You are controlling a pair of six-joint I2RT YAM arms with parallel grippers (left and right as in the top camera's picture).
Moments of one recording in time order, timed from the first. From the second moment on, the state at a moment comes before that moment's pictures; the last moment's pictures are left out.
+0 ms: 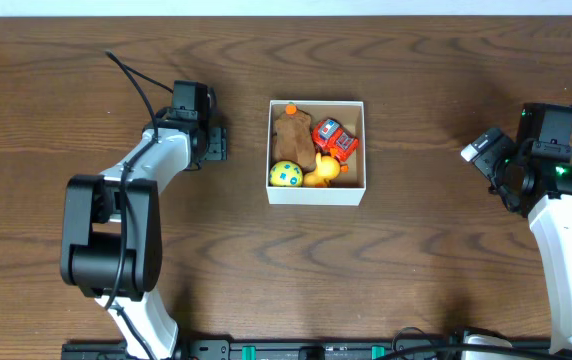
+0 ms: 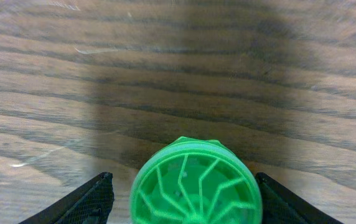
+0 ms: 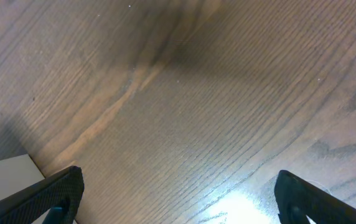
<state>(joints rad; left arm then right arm) -0.11 1.95 1.16 -0.39 -0.08 -0.11 -0.16 1.33 1.05 -0.78 0.09 0.69</state>
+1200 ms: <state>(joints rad) -0.41 1.28 1.18 -0.53 -0.08 -0.11 -0.16 1.33 1.05 -0.78 0.09 0.69</state>
